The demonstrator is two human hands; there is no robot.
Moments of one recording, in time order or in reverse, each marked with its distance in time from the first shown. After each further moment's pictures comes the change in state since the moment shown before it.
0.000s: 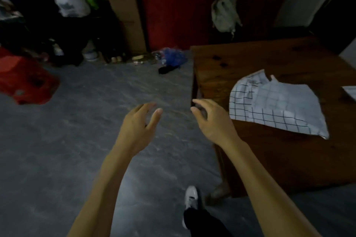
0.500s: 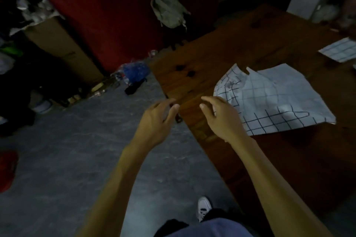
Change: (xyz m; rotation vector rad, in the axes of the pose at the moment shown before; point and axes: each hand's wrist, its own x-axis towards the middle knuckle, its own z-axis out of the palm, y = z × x) left_hand 0.262 0.056 0.116 0.017 -0.357 0.406; right_hand 0.153 0.134 -0.027 0.055 0.268 0.334
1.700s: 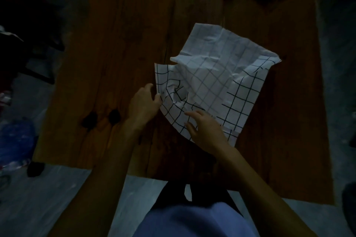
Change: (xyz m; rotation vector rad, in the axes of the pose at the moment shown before) left_hand 0.366 -0.035 0.223 0.149 -0.649 0.271; right_hand 0.139 0.114 0.067 -0.010 0.259 0.860
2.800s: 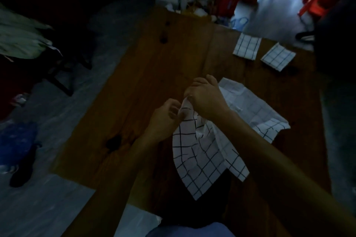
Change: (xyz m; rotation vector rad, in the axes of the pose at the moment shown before) left_hand 0.002 0.013 -0.099 -0.510 -0.025 0.232; right_hand 0.135 -0.149 -0.108 -0.661 0.126 -0.492
